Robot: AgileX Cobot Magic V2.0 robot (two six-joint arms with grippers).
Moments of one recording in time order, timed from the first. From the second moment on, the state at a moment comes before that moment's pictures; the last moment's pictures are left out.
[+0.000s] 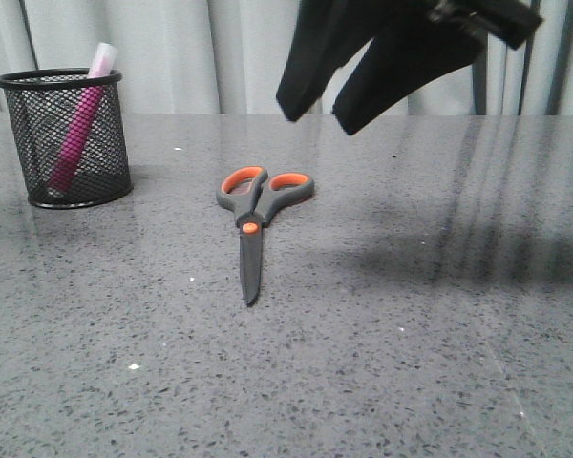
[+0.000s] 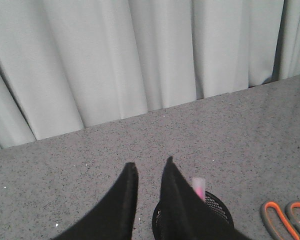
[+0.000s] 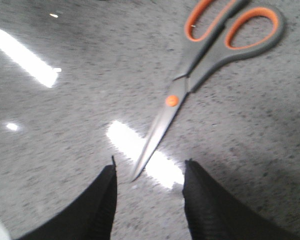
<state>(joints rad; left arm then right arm) 0.01 0.99 -1.03 -0.82 0.53 0.91 0.60 1.43 -1.19 0.33 0.82 -0.03</state>
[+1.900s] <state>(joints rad) -0.05 0.96 -1.03 -0.79 0.49 0.91 0.70 1.99 -1.73 -0.02 1.12 0.36</state>
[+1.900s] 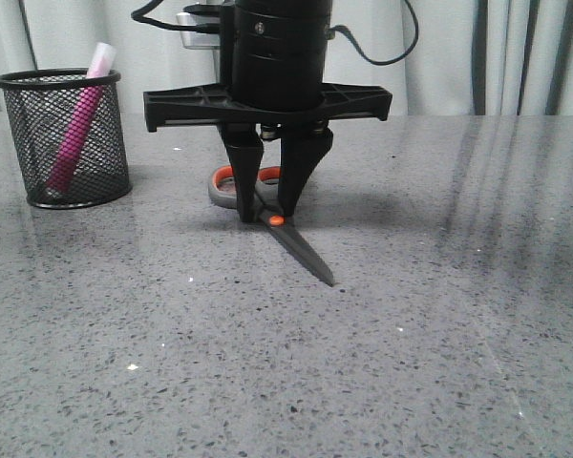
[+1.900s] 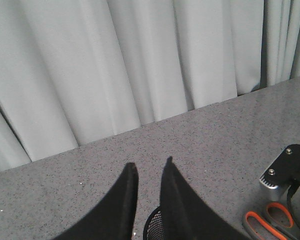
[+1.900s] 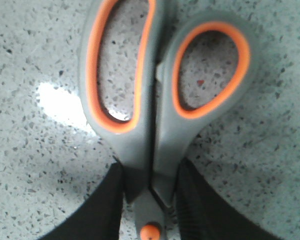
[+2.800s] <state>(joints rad) 0.04 0.96 -1.03 -0.63 0.42 0.72 0.70 1.74 -1.63 -0.08 0.72 0.34</state>
